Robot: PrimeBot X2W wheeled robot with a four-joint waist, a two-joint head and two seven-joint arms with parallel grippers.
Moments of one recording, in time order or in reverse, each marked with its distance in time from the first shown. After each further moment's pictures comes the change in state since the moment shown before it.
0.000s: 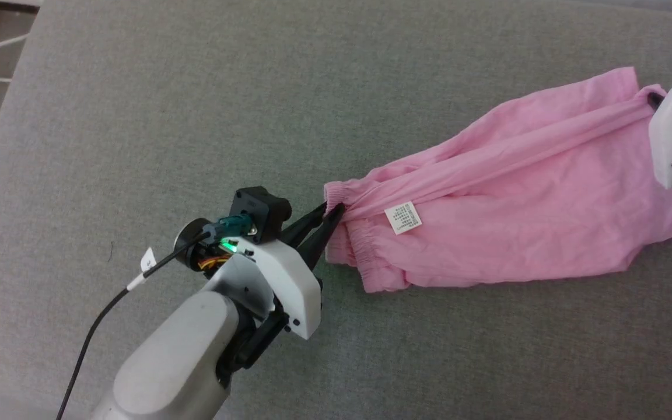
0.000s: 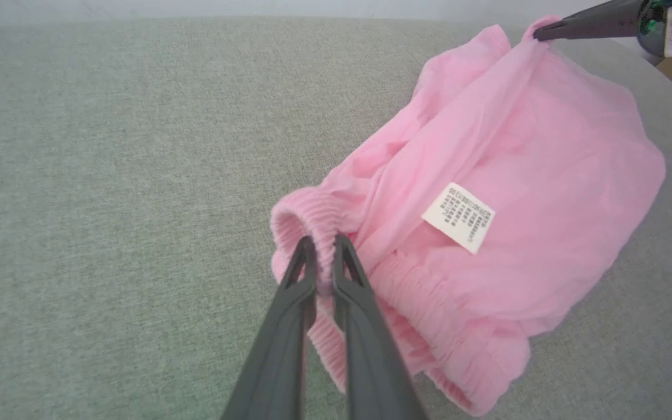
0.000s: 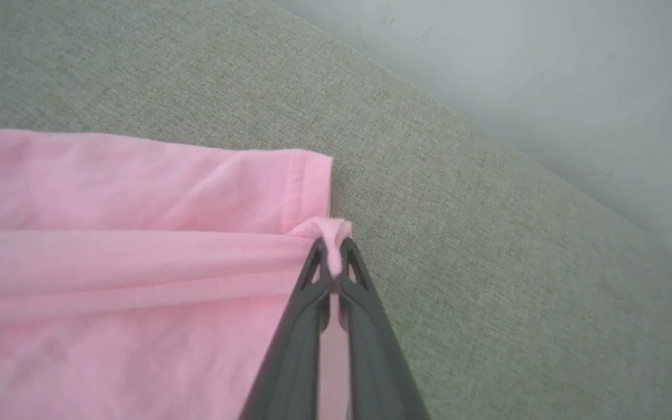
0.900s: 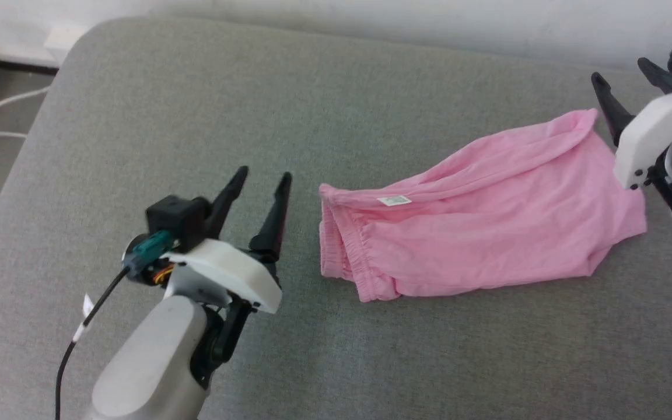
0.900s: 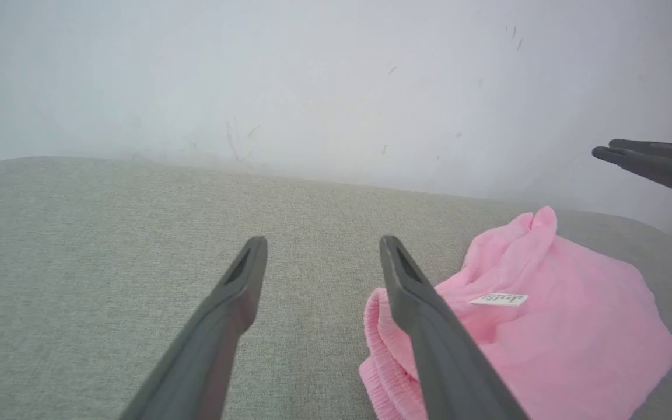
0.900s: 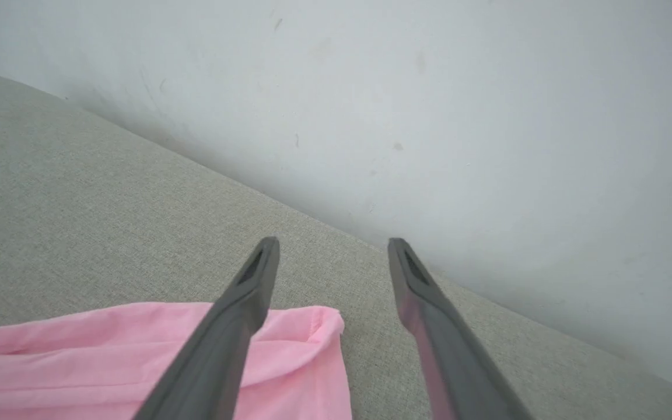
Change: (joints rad) left arm 0.037 -0.036 0.122 0.114 -0.030 0.065 -0.292; right arm -0.084 0.084 0.103 0.305 0.049 0.000 -0.549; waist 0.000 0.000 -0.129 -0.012
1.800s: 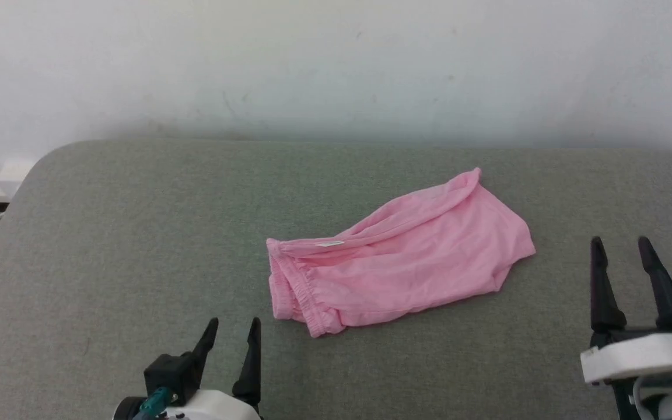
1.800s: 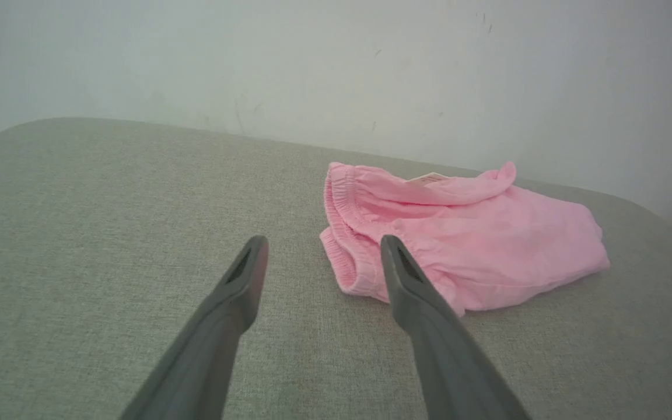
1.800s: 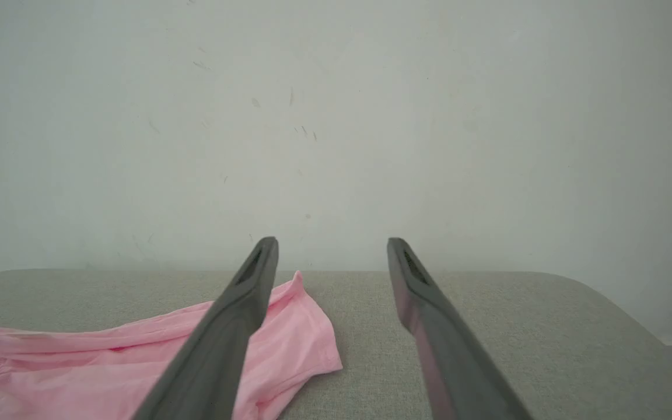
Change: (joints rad) left arm 0.465 -0.080 0.168 -0.025 0.179 0.060 -0.144; right arm 0.829 0.360 -0.520 -0.649 -0.256 0.000 -0.295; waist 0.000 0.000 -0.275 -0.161
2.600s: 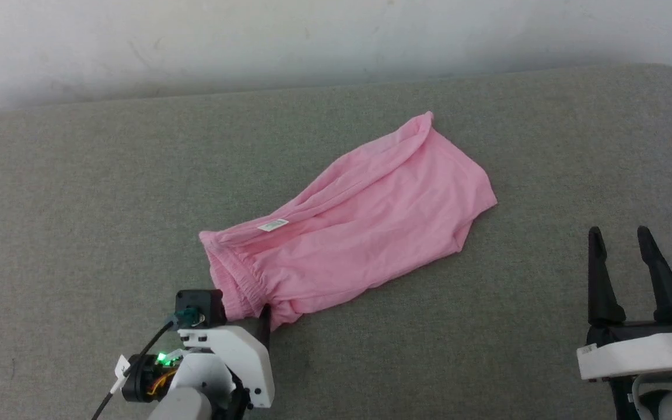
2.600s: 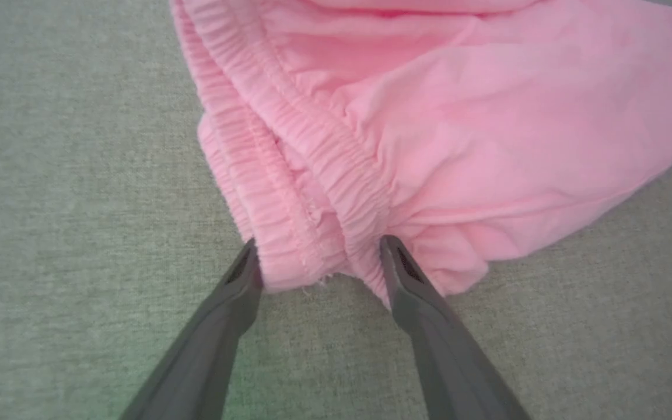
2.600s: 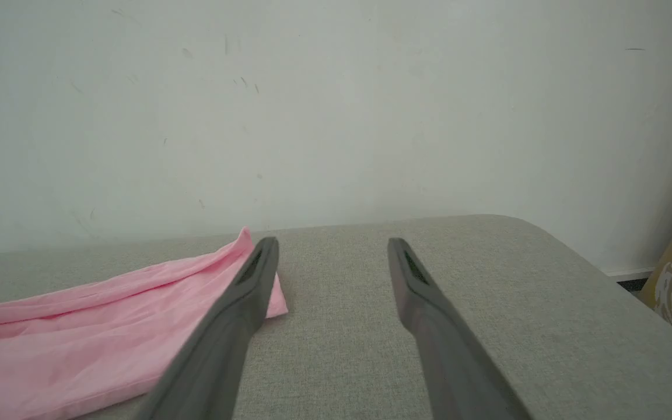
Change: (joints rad) left arm -0.172 0.016 -0.055 0.066 -0.014 0.096 0.451; right arm 0.051 0.030 0.003 -0.137 0.017 -0.001 0.025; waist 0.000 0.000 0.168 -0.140
